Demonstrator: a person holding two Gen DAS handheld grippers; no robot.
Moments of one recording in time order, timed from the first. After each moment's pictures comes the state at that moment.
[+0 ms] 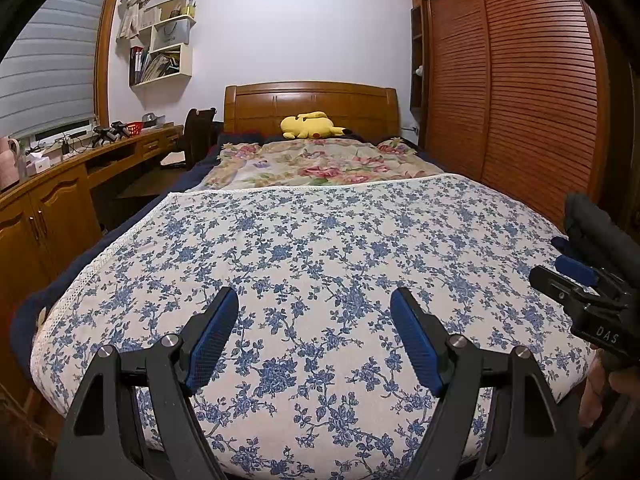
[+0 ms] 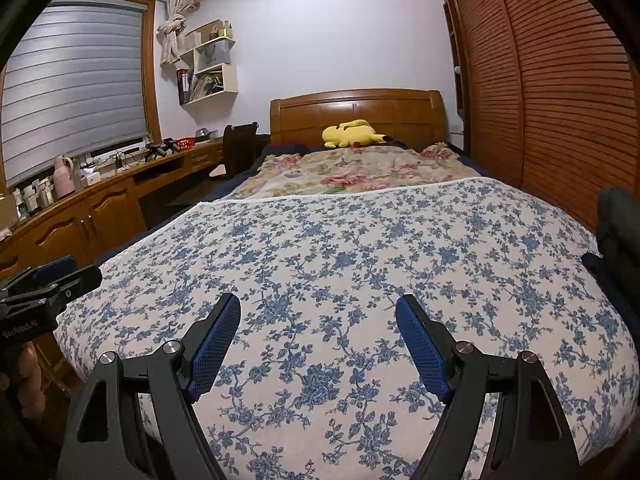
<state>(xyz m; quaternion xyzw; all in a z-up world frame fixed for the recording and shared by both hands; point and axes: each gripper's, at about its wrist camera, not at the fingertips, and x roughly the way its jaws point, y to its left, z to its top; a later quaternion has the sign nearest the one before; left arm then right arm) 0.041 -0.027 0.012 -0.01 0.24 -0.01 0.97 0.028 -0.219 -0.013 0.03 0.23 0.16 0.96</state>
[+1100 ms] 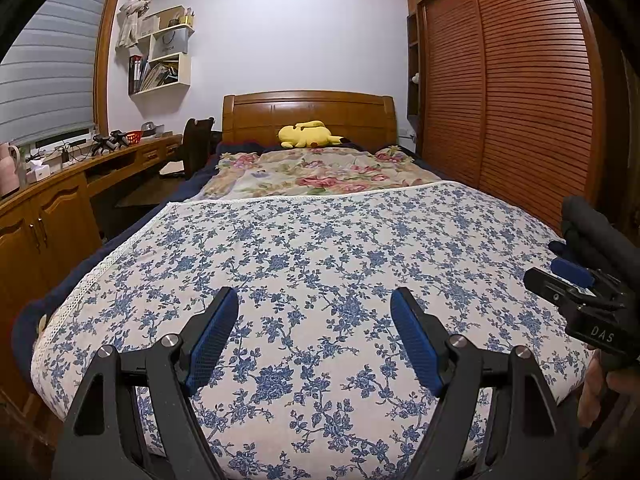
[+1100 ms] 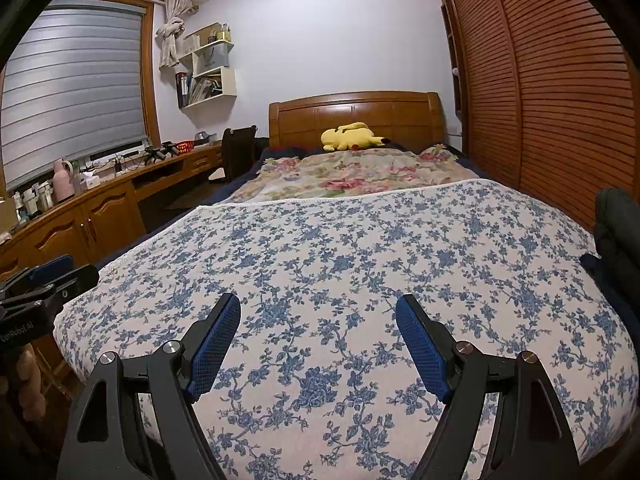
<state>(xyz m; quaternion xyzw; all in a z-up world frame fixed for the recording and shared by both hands) 0.038 -0.031 0.020 -0.01 0.22 -0.01 0.97 0.027 -0.217 -0.012 0.04 0.23 0.16 0.96</state>
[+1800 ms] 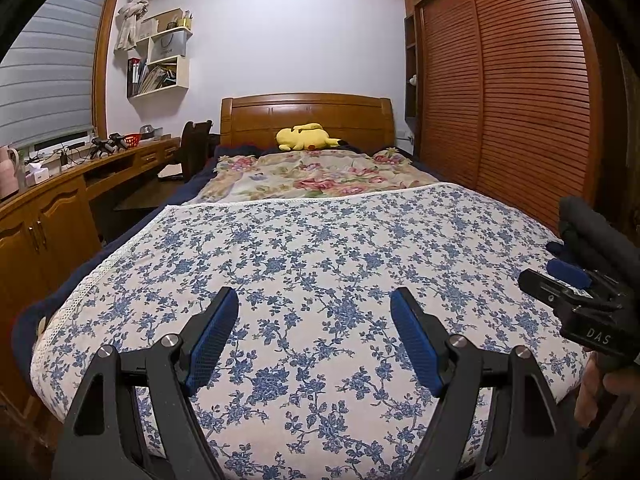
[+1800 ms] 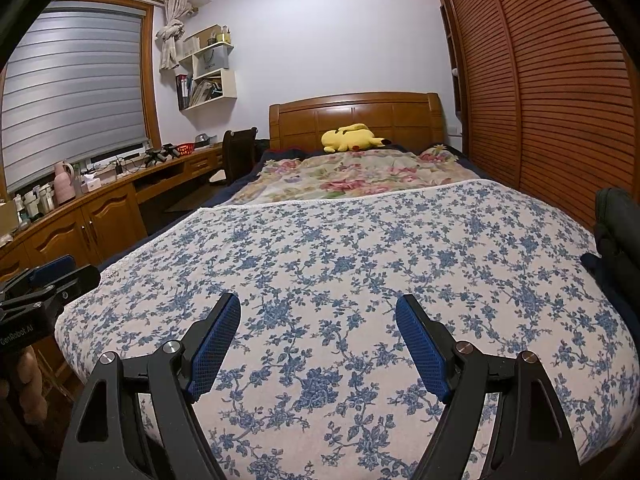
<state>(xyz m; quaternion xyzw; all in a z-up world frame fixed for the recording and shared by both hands) 0.036 -0.033 0.024 -0.01 0.22 -0.02 0.98 0.026 -0.218 -0.013 0.04 0.23 0.16 0.96</state>
